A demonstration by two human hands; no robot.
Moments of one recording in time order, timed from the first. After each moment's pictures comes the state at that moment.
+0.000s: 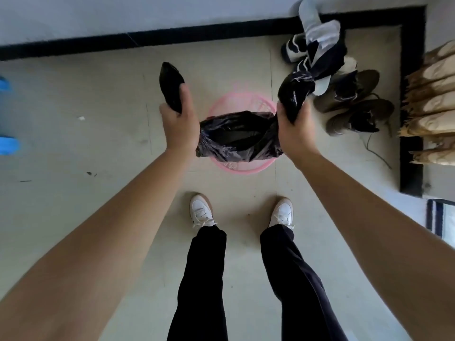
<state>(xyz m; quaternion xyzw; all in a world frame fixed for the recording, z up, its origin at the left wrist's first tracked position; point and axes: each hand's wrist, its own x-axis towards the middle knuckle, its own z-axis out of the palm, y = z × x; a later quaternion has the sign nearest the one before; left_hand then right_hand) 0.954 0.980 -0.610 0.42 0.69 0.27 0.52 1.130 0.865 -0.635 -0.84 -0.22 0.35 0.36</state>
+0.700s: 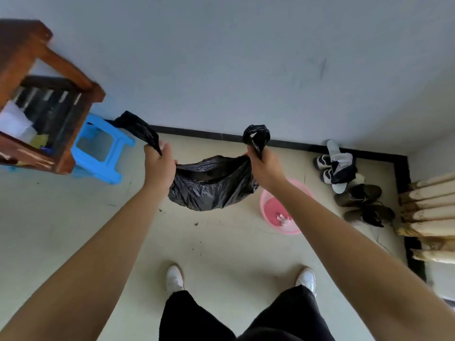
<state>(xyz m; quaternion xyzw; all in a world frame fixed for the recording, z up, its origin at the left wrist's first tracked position) 0.686 1.028 -0.303 0.45 0.70 0.37 0.41 0.918 0.975 -0.332 -0.74 -0.44 0.41 0.32</state>
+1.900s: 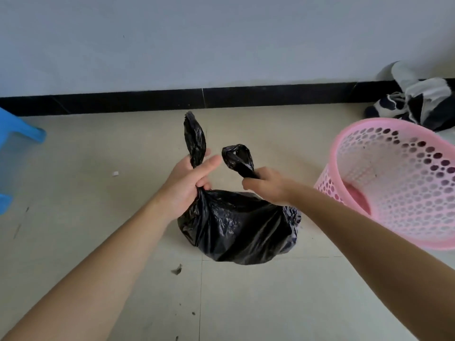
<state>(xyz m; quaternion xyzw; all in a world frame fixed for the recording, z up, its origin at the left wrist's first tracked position) 0.651 1.117 -0.876 0.50 0.42 0.20 0.73 0.847 1.034 -0.877 -0.70 -0.50 0.48 0.17</state>
